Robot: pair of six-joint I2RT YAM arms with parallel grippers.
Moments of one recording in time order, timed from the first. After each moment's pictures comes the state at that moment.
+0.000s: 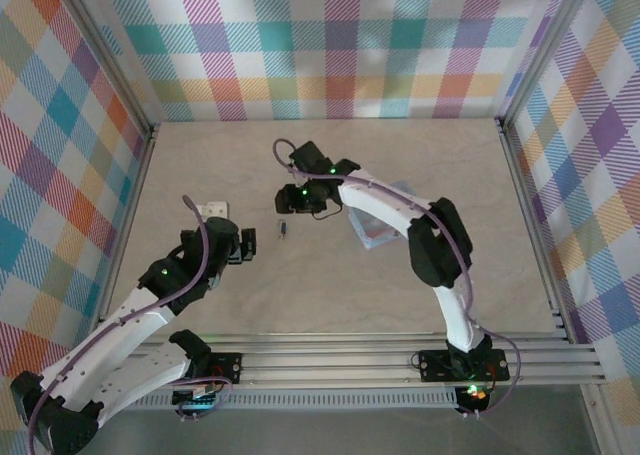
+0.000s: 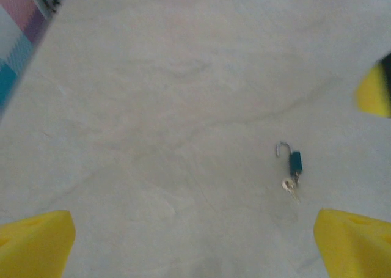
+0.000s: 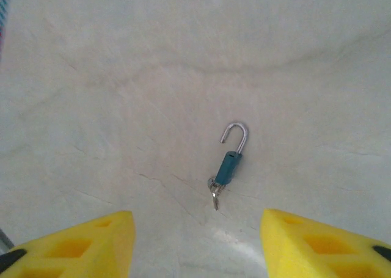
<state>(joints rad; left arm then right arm) -0.60 0.80 0.78 -0.65 -0.59 -0.36 0.74 2.01 1.80 -0.68 -0.21 0.49</state>
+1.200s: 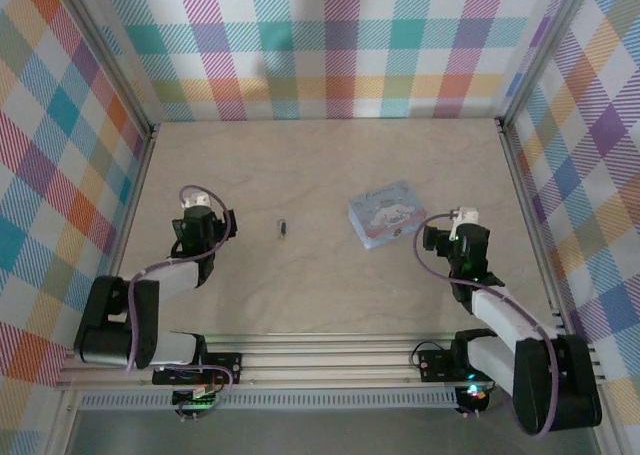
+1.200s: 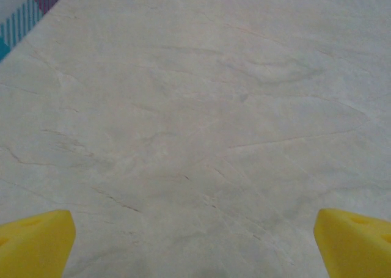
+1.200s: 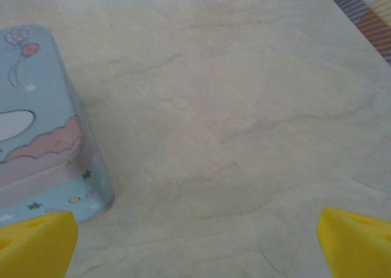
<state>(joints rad) -0.09 1.43 0.40 0.53 -0.28 -0.13 0.10 1.14 0.22 0.45 0.17 0.04</state>
